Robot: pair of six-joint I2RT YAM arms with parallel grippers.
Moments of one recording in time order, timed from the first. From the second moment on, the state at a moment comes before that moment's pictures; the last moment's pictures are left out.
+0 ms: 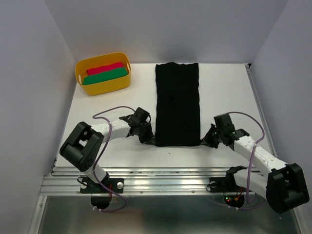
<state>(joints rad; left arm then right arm) -0.63 1.59 0.79 -0.29 0.31 -0.91 0.31 1.07 0.53 -0.49 -0.11 0.90</state>
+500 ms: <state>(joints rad) -0.64 1.51 0.74 -0.28 0.32 -0.92 0.31 0.99 0.47 -0.49 -0.17 0.92</state>
